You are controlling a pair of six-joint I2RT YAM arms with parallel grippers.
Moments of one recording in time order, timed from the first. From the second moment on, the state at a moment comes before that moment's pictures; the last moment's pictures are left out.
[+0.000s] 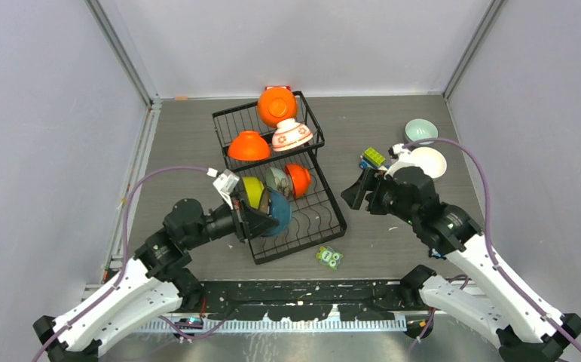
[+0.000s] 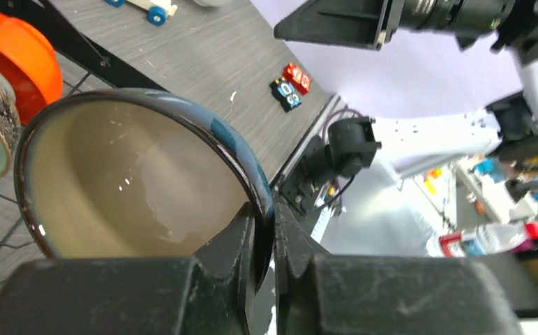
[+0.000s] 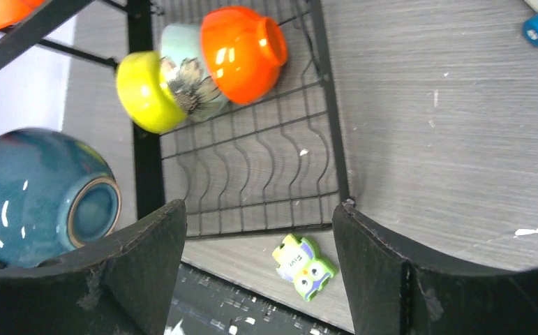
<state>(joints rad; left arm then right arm) -0.80 0.55 0.55 -0.08 0.29 -0.69 0.62 0.77 0.87 -0.64 0.09 0.66</state>
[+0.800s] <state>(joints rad) -1.25 0.86 1.10 -0.94 0.21 0.22 0.80 1.11 1.44 -0.98 -0.25 0.58</state>
